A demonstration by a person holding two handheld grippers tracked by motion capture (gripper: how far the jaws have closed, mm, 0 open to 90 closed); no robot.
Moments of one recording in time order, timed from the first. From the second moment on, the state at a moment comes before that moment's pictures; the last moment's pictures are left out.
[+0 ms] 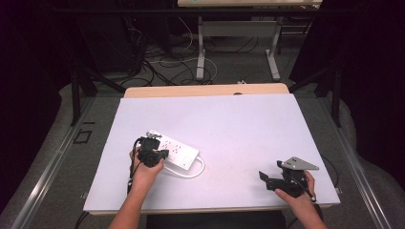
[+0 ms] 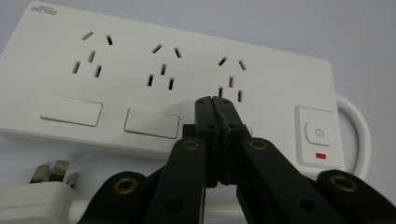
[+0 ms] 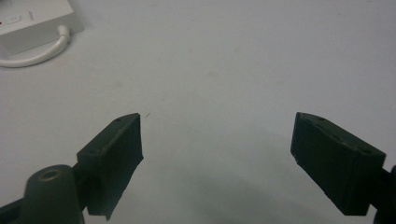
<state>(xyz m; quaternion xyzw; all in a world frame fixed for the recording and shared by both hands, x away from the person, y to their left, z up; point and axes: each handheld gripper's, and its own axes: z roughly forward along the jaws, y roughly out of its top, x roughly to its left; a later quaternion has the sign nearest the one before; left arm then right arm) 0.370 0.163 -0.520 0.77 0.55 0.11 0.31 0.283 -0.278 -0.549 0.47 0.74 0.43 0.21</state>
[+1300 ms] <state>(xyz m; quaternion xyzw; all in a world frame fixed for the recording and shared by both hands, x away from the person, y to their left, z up) 0.371 0.166 -0.518 0.78 0.54 0.12 0.31 0.283 -0.278 -0.549 0.47 0.74 0.43 0.22</state>
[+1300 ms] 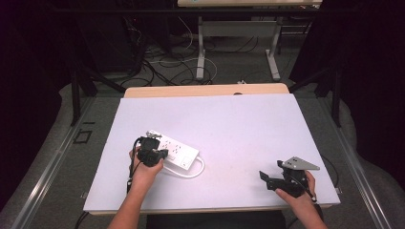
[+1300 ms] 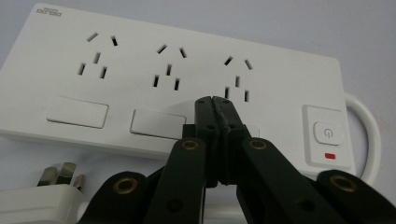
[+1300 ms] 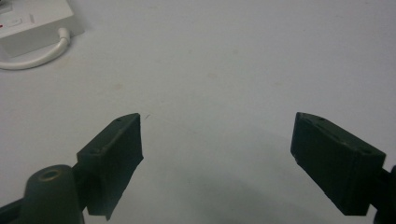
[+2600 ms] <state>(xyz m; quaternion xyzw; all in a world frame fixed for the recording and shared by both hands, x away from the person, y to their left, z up) 0.389 0.198 -0.518 0.76 0.56 0.12 0.30 0.282 -0.279 -0.548 0.47 0.74 0.43 0.22</state>
